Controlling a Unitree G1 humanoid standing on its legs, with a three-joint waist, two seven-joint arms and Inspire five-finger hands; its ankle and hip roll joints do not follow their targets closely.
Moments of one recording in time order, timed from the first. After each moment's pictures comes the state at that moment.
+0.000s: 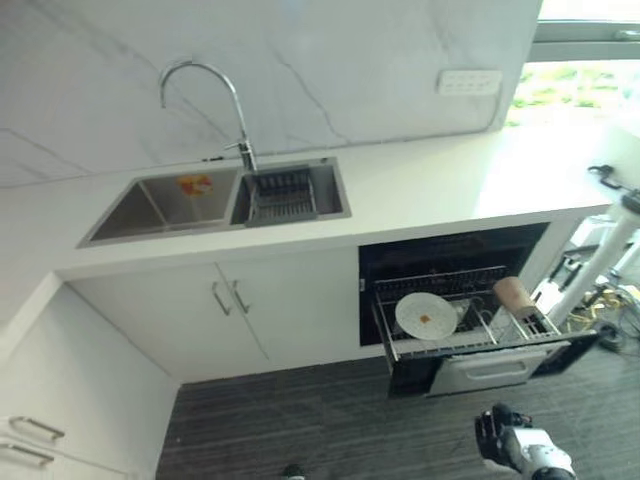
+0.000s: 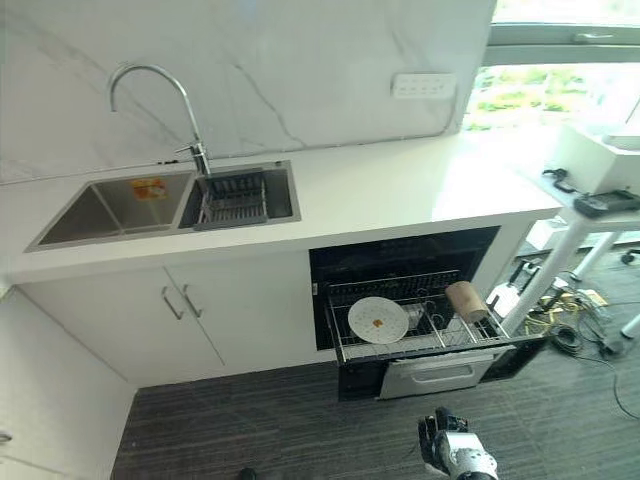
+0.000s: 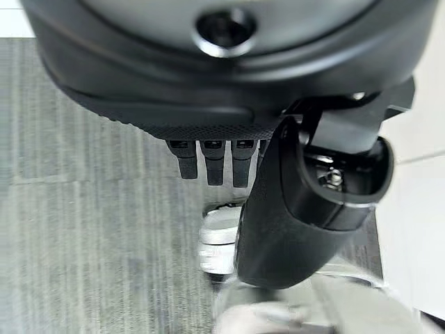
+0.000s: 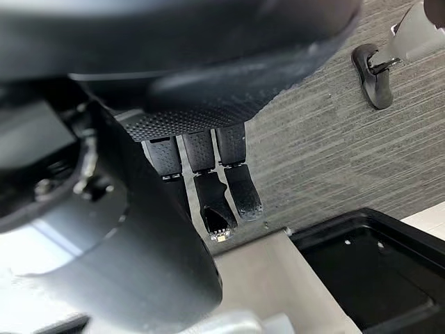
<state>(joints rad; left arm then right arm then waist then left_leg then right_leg) 0.14 0.26 -0.17 1.21 -0.27 0.09 -0.12 -0.14 -0.34 -0.25 0.96 1.50 0.09 -0.58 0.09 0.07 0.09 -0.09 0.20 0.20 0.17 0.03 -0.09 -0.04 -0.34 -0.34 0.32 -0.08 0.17</state>
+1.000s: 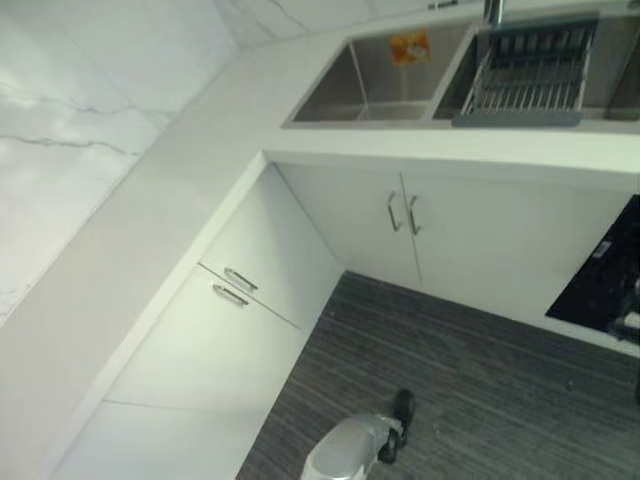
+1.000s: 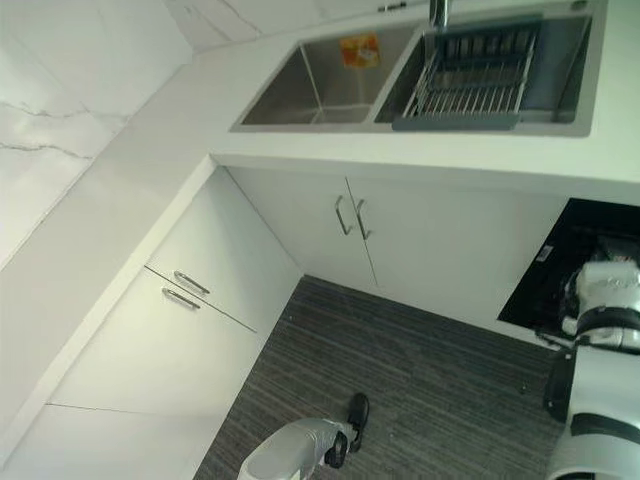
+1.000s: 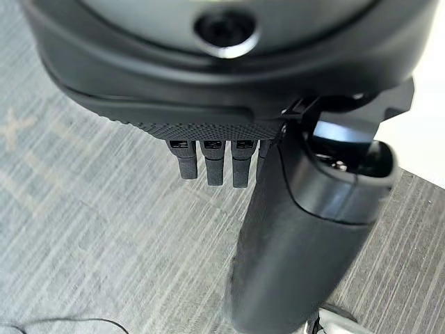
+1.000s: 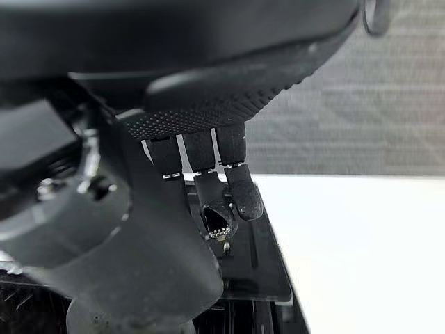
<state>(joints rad) 0.19 0.29 -0.23 1.03 -0.30 0.14 -0.20 -1.06 -0.94 -0.05 1.31 1.49 0.06 -0.84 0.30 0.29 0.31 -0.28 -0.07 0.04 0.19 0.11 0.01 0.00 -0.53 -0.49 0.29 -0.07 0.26</state>
